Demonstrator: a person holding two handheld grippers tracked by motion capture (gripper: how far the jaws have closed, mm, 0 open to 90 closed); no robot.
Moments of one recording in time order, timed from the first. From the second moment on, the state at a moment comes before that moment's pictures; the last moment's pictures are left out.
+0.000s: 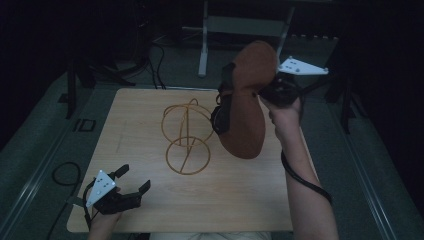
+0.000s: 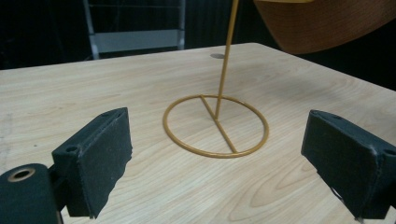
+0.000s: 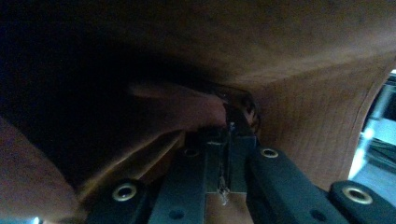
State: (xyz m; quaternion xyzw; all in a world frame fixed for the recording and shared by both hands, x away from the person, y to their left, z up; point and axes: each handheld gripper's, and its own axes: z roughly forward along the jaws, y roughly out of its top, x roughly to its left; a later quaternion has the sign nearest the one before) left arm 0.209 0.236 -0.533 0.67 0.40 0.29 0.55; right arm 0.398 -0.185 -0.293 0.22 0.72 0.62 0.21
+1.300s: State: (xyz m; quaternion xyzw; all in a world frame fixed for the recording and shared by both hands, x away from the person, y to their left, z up) left arm 0.210 0.239 -0.550 0.67 0.42 0.27 0.55; right arm 0.406 -0.031 -0.348 0.14 0.84 0.51 0.10
